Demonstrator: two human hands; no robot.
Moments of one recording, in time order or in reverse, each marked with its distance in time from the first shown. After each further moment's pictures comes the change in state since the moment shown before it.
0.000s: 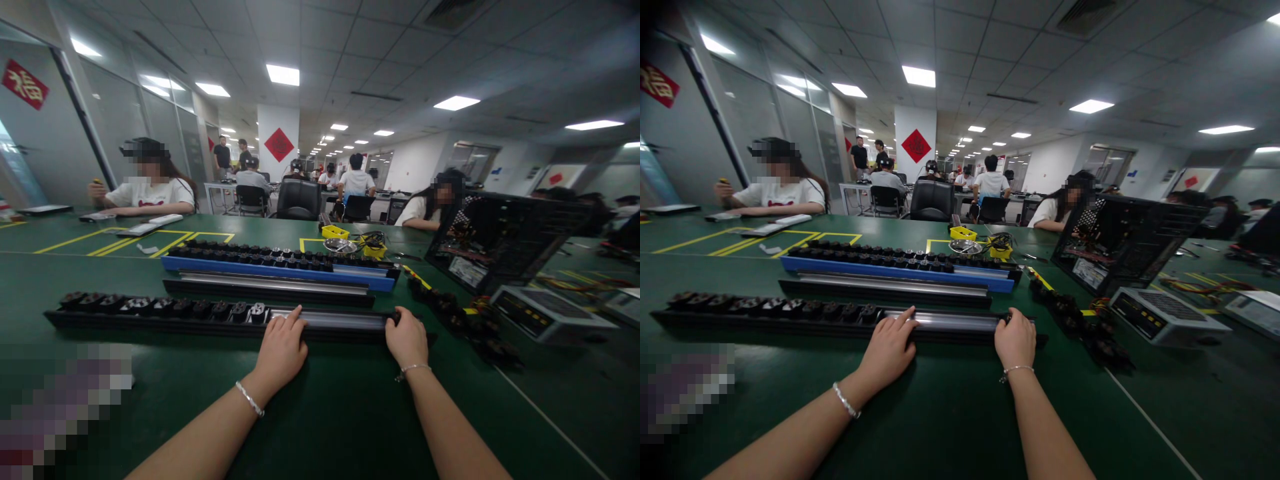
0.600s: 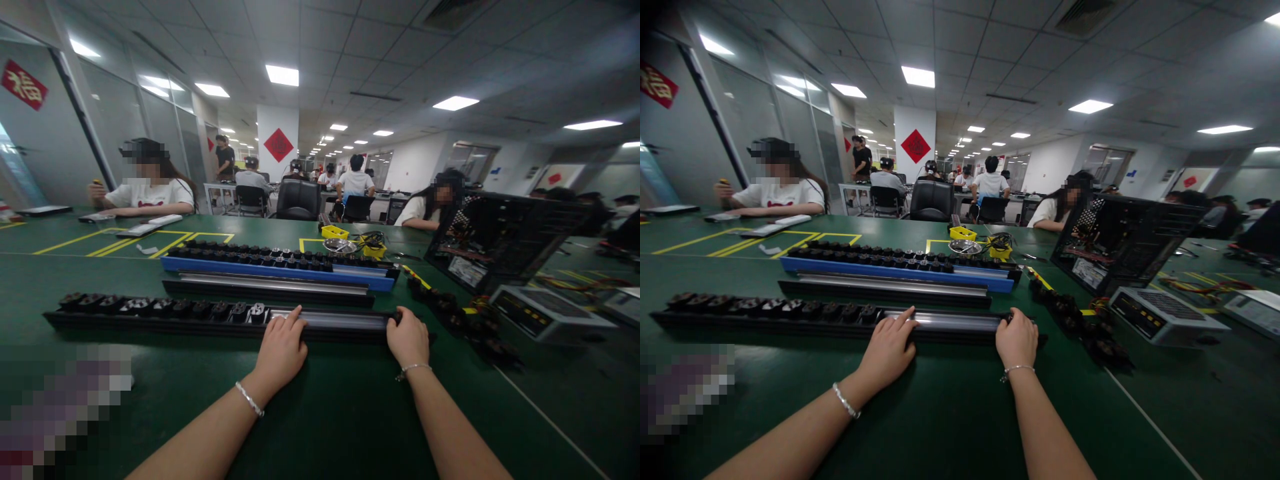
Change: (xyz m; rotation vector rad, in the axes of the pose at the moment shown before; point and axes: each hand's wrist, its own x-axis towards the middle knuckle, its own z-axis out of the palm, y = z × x) left_hand 0.000 0.000 0.001 0.000 0.015 0.005; right_hand 0.000 0.003 0.001 -0.002 0.023 0.012
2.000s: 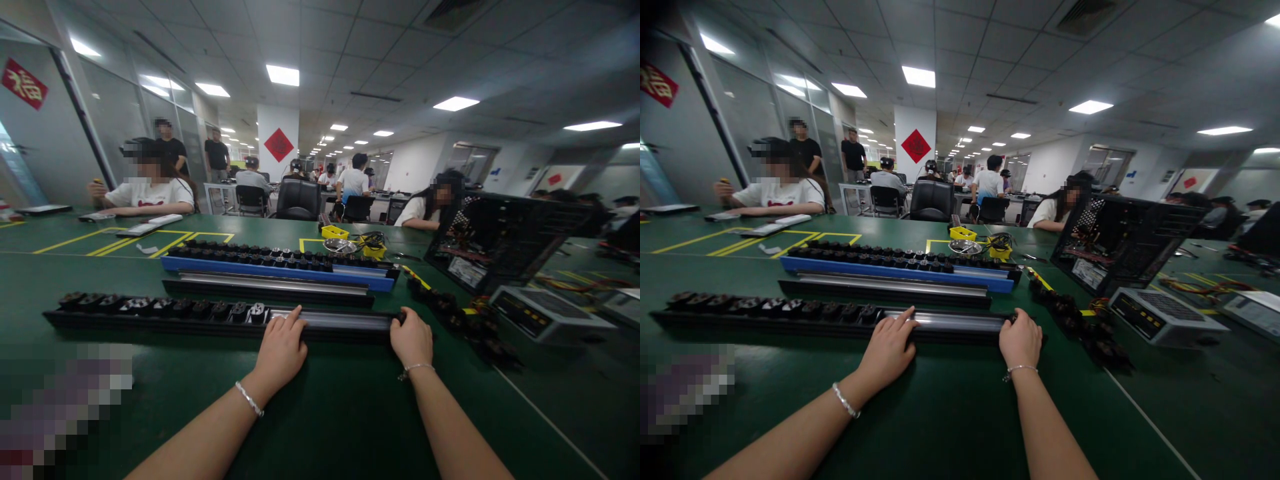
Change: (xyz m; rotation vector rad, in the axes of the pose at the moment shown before) left_hand 0.000 -0.001 0.000 -0.015 -0.005 0.004; right_hand 0.003 0.004 -0.003 -0.038 -0.002 0.037
